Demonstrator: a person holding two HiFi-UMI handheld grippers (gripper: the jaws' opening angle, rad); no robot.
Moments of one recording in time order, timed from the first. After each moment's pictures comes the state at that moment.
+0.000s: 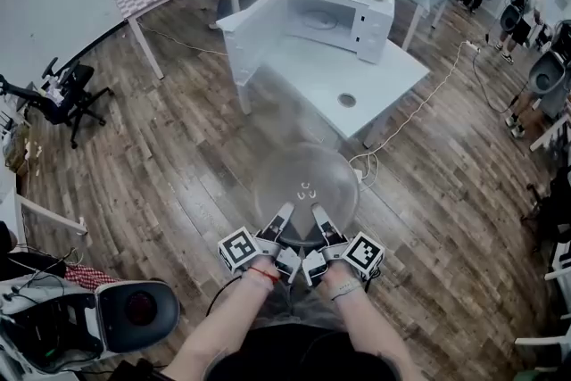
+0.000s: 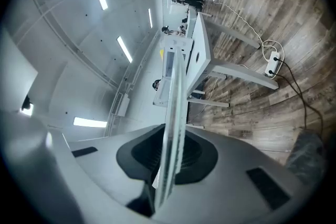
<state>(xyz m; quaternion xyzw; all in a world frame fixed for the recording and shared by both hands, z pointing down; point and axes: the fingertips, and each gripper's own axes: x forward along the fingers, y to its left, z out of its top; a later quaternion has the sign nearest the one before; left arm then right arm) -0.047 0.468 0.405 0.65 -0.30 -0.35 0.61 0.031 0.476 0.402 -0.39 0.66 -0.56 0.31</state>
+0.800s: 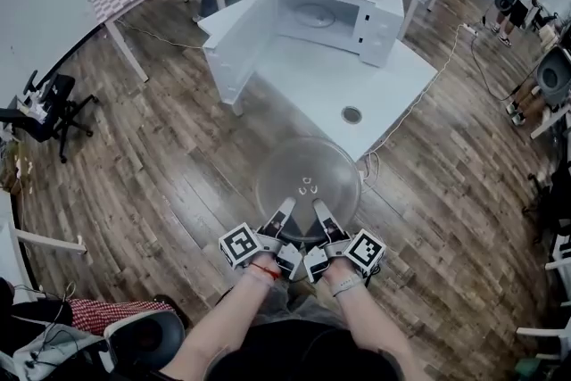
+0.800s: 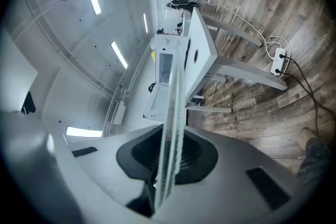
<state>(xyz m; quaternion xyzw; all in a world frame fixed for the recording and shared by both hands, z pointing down) -0.045 0.343 0.419 0.64 -0.27 -0.33 0.63 0.029 0.358 0.423 -0.40 0.64 -0.56 0.34</state>
